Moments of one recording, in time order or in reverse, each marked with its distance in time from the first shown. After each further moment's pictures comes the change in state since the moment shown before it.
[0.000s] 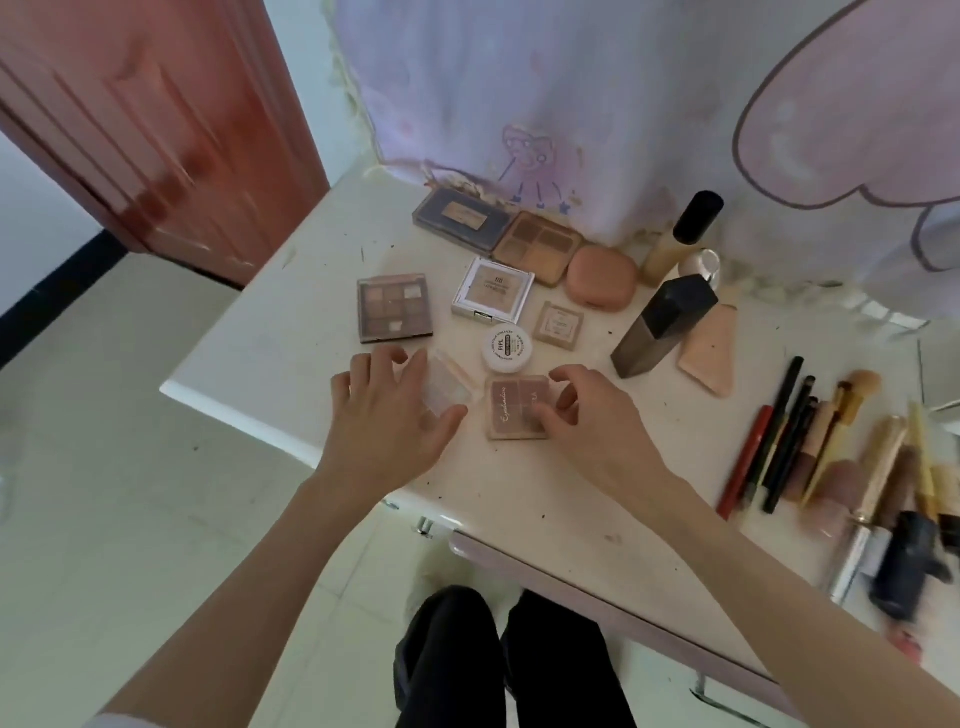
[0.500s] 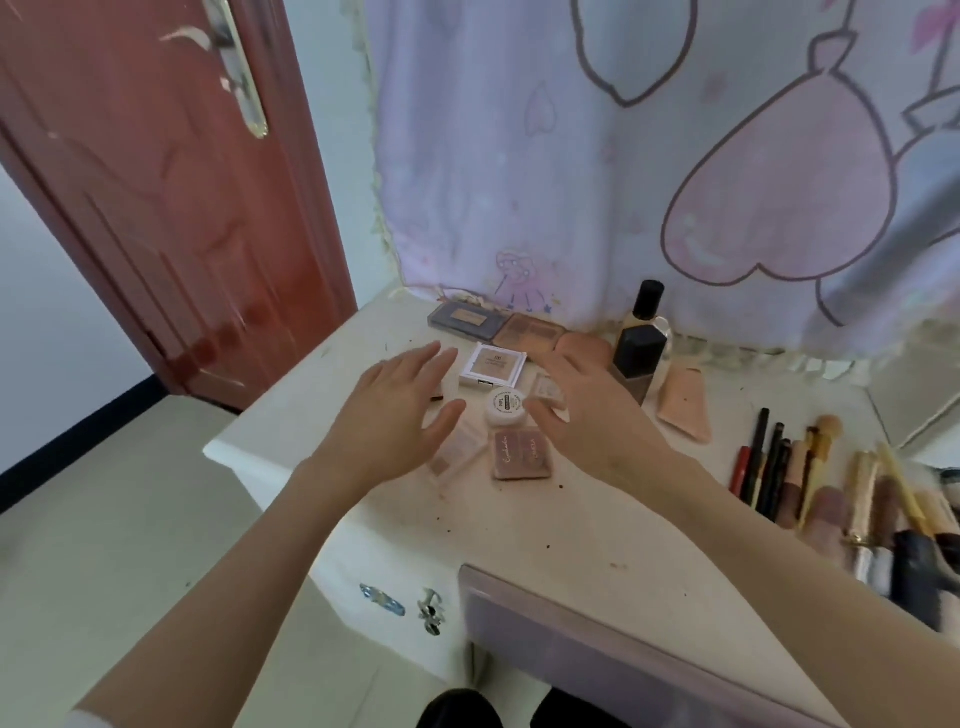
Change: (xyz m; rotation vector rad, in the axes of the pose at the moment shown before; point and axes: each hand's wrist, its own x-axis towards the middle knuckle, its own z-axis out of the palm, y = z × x) left_hand 0.001 0.002 -0.046 0.037 0.196 0.297; right_hand -0.026 -0.034 -0.035 -0.217 0.253 -0.456
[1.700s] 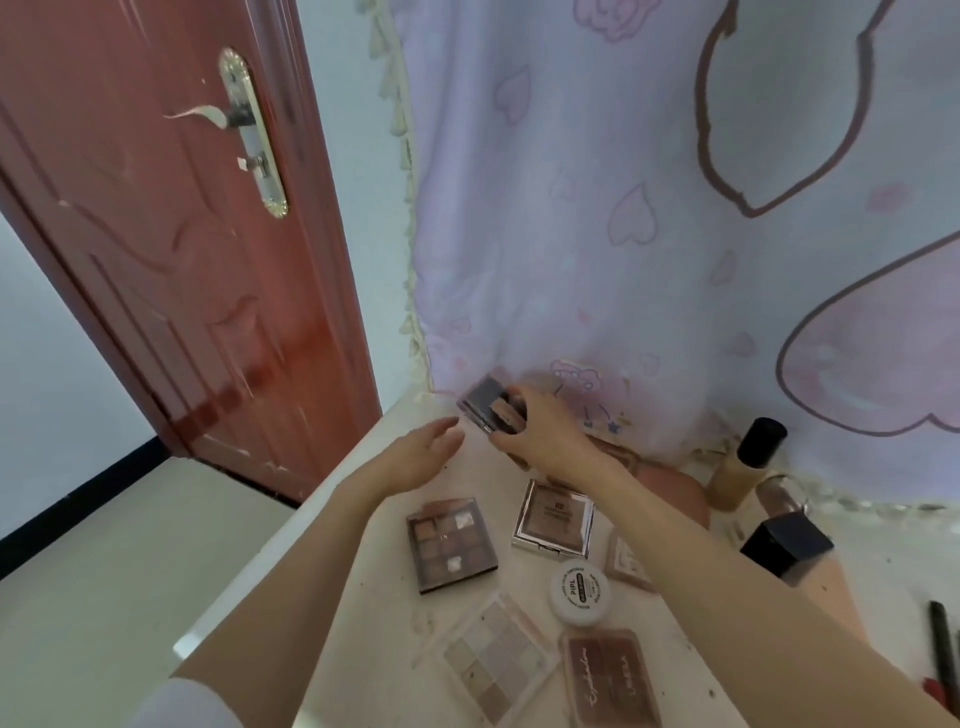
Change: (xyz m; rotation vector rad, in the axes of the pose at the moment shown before) left_hand 0.152 -0.116 0.047 -0.536 -0.383 -0.344; right_hand 0.220 0.024 0.081 0.235 -0.111 0.167
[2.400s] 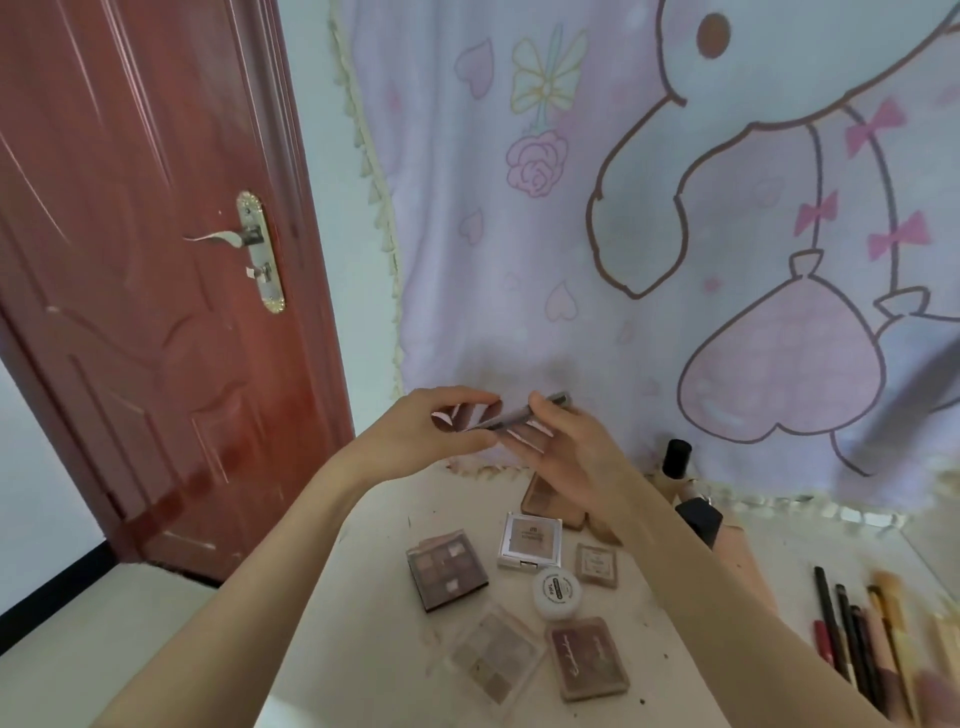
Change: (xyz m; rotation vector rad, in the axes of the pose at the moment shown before) left_hand -0.095 0.091 -0.073 -0.152 0.077 0.537; right_hand -0.098 -0.062 -0.071 1.582 -0.014 -0.043
